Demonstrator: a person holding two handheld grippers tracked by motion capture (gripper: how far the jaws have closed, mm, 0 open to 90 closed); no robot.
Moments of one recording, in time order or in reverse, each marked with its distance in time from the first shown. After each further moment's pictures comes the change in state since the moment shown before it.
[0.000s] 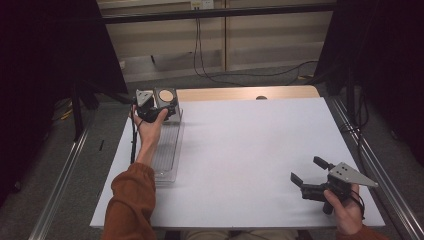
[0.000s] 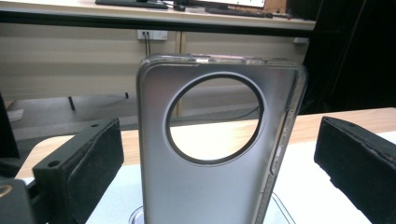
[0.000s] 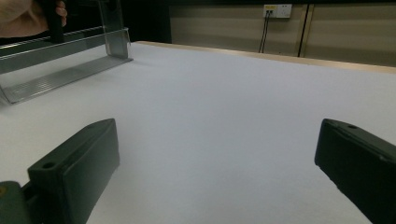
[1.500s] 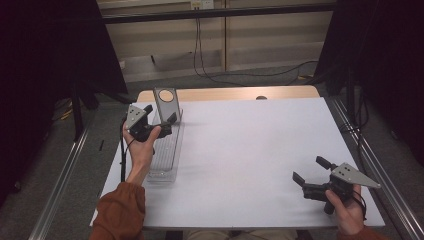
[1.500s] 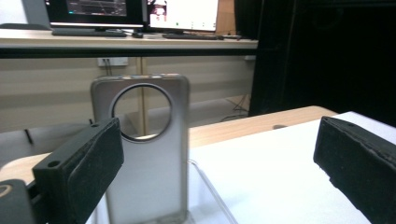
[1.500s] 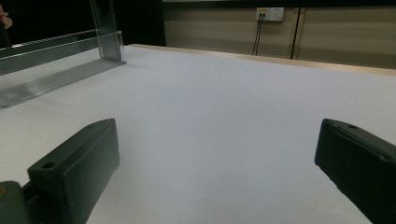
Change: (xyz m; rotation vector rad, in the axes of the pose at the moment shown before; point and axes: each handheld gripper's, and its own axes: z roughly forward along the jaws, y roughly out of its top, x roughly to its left) left arm -0.026 -0.004 -0.080 -0.099 -0.166 0.040; right arm -0.003 -0.001 -0.003 -0.012 -0.023 0.007
